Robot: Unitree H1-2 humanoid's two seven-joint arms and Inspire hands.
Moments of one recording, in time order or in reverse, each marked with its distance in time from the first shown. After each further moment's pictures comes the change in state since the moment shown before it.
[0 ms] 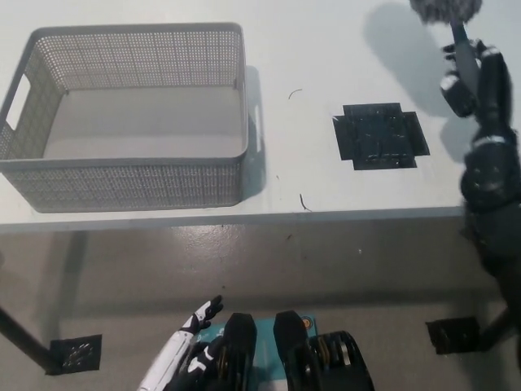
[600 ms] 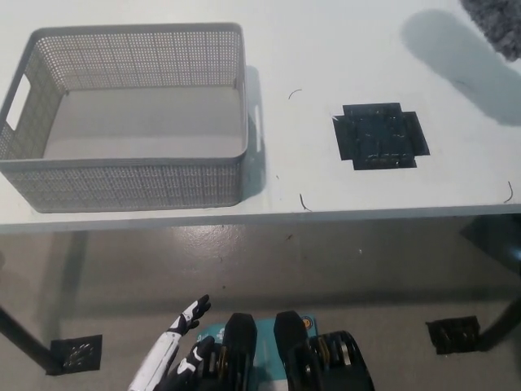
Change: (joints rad) left_arm 0.012 0.000 0.034 0.000 -0.001 -0.021 0.000; right_arm 0.014 -0.244 0.125 0.130 -0.094 -0.030 -0.075
